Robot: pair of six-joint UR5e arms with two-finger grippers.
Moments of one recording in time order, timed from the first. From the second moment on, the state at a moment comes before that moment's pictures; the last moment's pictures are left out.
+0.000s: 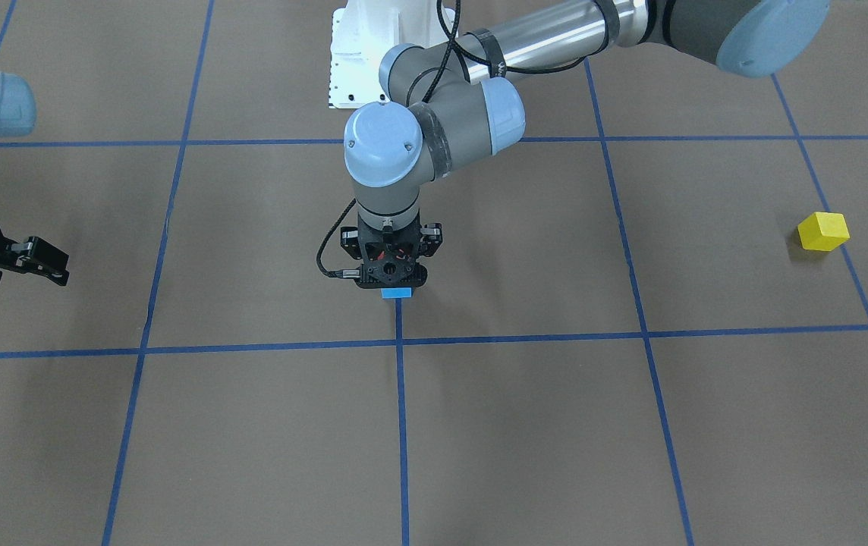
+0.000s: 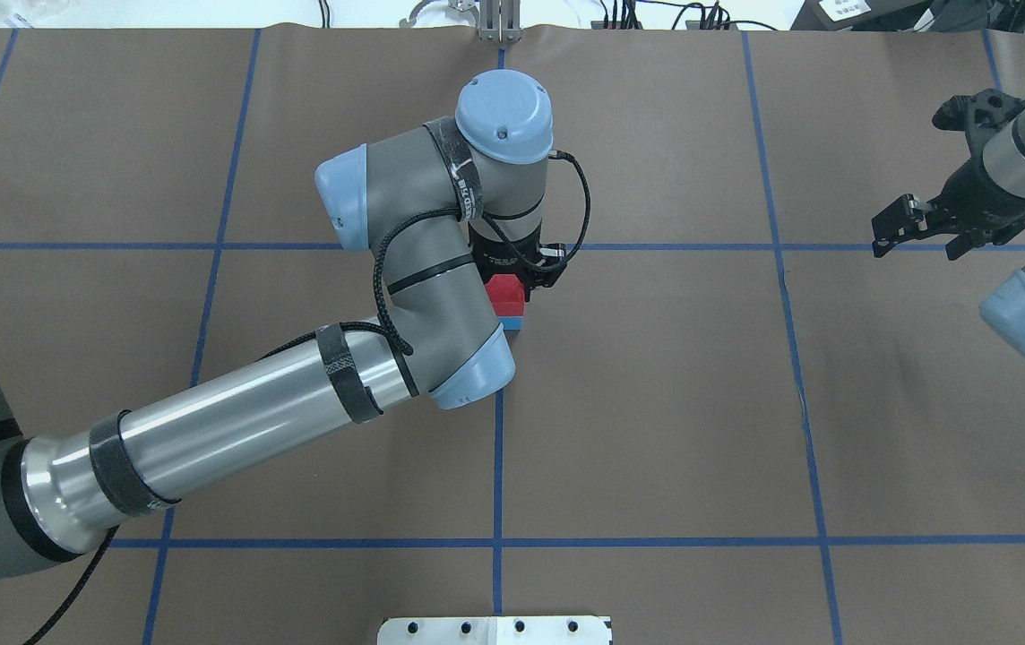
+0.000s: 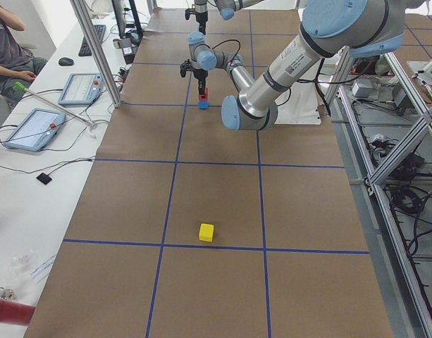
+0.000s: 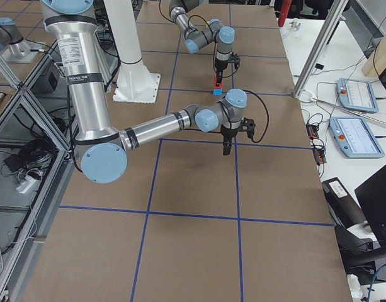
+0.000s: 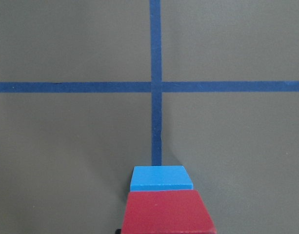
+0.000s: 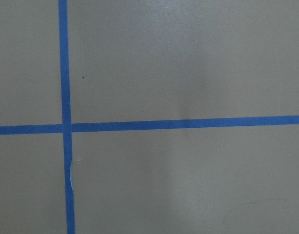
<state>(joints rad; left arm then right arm) -0.59 -2.62 -1.23 -1.55 -2.02 -1.13 1.06 -1.39 1.72 -1.46 2.24 0.70</state>
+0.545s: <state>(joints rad) -0.59 -2.62 -1.23 -1.55 -2.02 -1.12 1.06 -1.39 1.72 -1.46 2.24 0.70</state>
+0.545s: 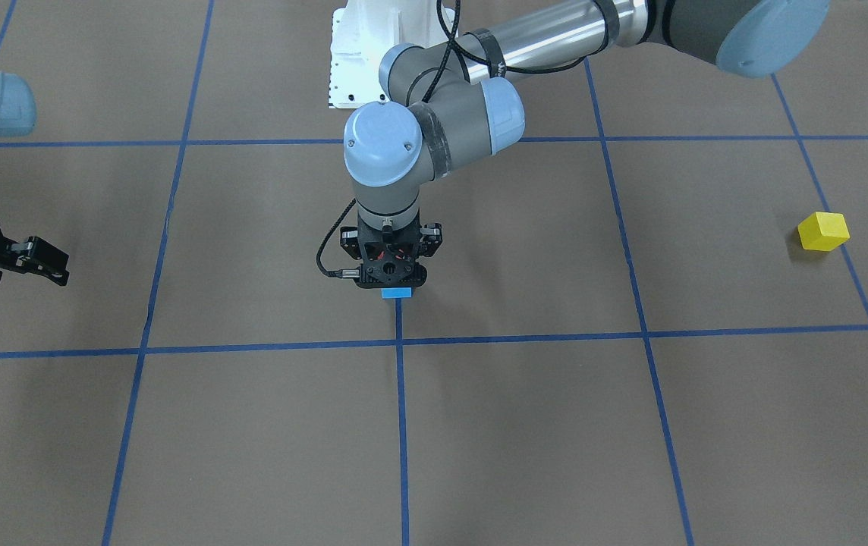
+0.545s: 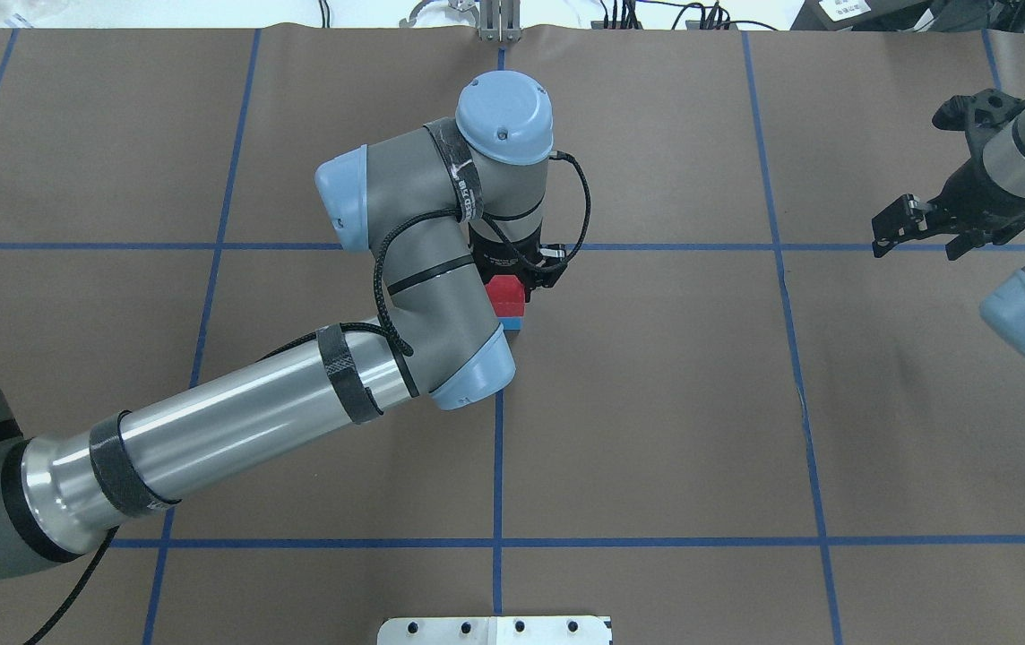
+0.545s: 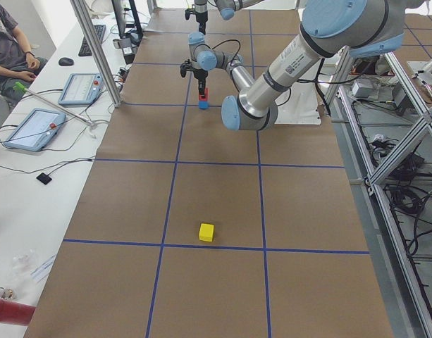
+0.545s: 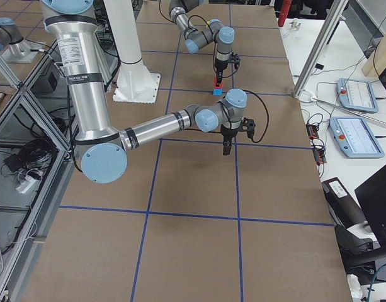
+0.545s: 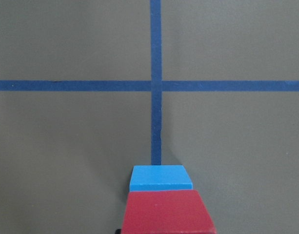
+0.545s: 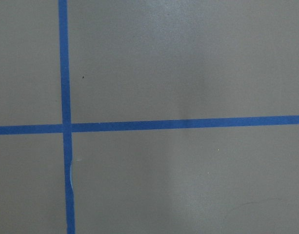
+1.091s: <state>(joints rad) -0.59 -2.62 -1.23 -1.55 -2.00 -1.12 1.06 -1.39 1.72 -1.46 2.24 0.70</state>
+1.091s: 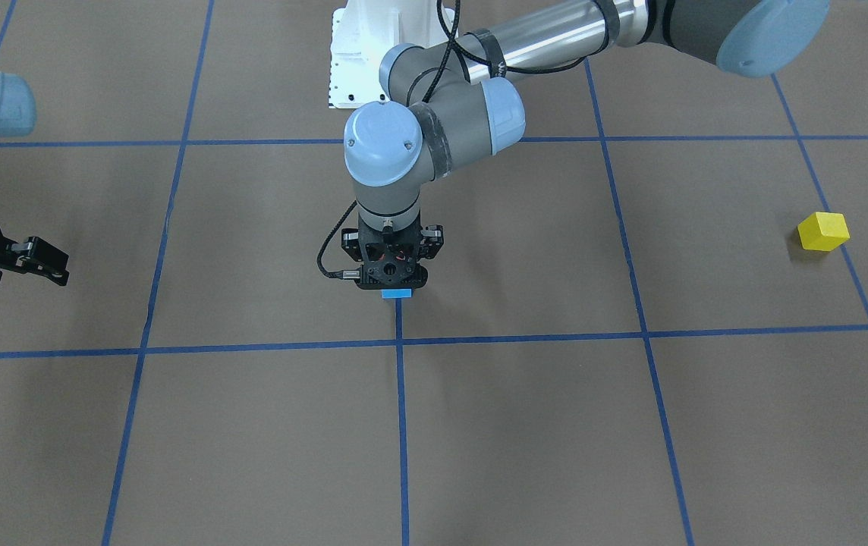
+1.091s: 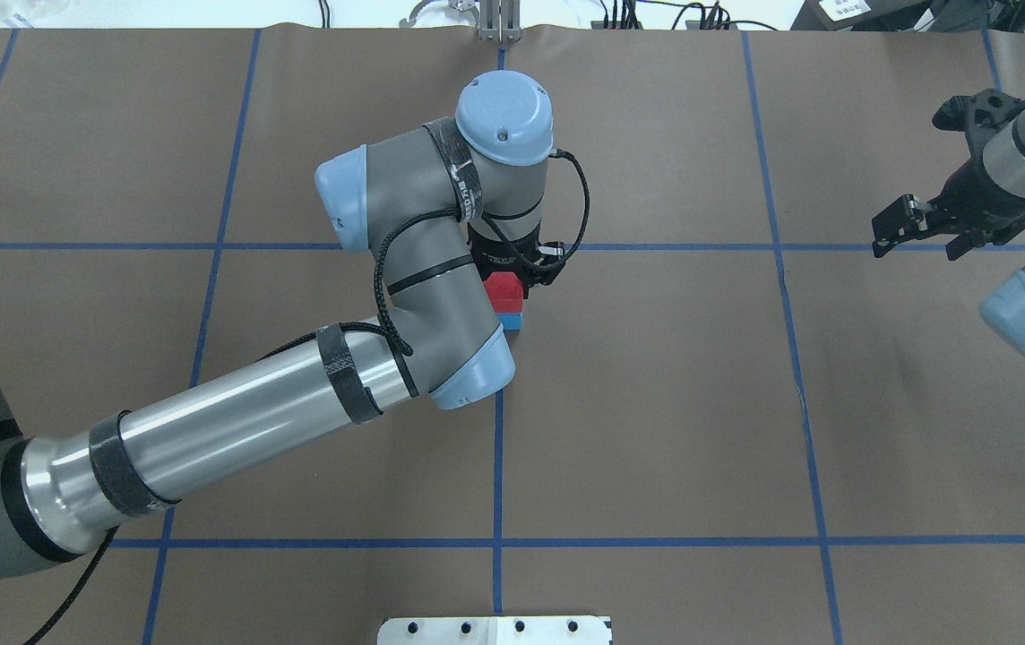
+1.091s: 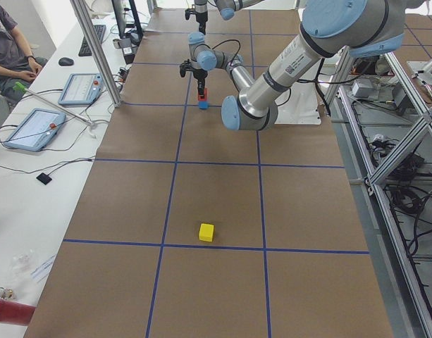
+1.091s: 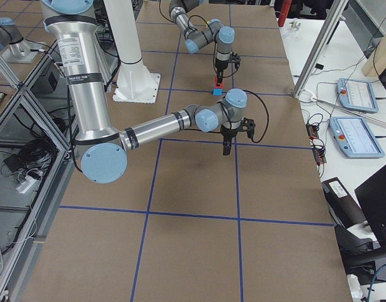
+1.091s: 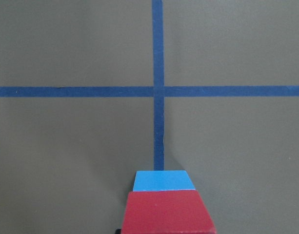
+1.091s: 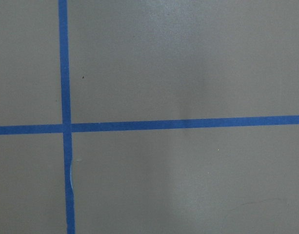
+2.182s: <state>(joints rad) -0.59 -2.62 -1.23 -1.55 -2.00 -1.12 1.06 -1.39 1.72 -1.46 2.24 0.70</state>
